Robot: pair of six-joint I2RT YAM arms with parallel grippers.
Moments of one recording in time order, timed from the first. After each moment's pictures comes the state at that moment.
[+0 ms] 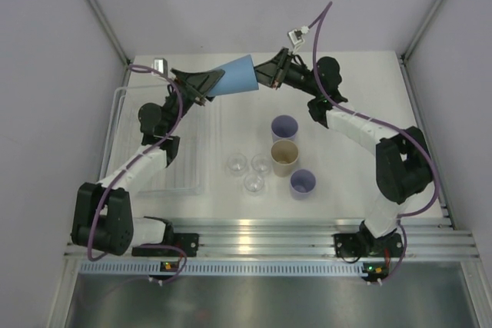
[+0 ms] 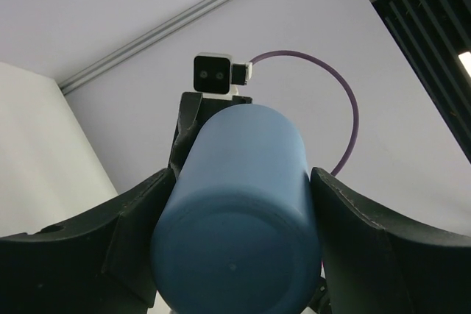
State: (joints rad) left arm -0.22 1.30 0.73 1.08 0.50 -1.46; right arm 0.49 1.74 1.27 0.80 -0.72 1.17
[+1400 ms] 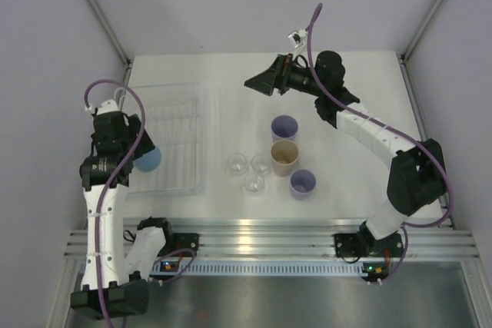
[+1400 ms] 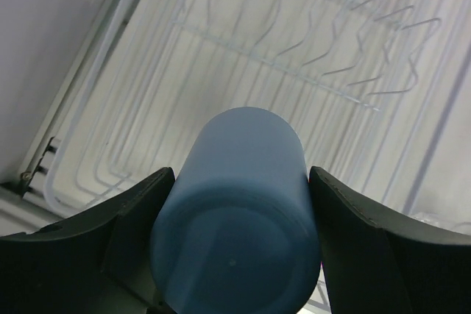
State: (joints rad) left arm 0.13 0.83 1.07 -0.91 -0.18 -0.30; right arm 0.49 1.62 1.28 0.38 -0.68 0.71
